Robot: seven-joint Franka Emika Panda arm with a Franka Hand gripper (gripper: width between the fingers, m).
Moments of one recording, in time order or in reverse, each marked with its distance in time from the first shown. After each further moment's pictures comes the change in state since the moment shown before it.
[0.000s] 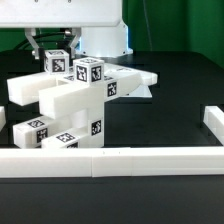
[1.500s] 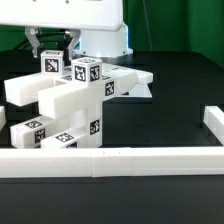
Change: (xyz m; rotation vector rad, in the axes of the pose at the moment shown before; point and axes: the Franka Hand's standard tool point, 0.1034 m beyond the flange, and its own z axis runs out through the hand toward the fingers) arm 0.000 -0.001 0.001 -0.034 0.024 0.293
